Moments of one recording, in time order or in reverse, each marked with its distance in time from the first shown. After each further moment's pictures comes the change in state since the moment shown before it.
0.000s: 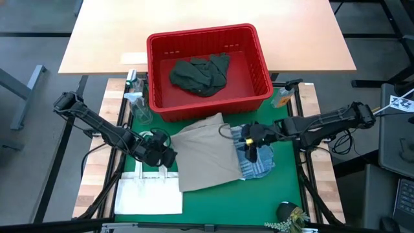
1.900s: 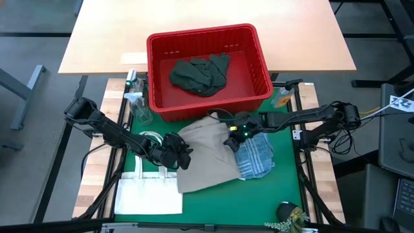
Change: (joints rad) left arm 0.079 0.269 0.001 0.390 -0.159 0.288; right arm -0.207 0.223 0.000 0.306 -0.305 0.229
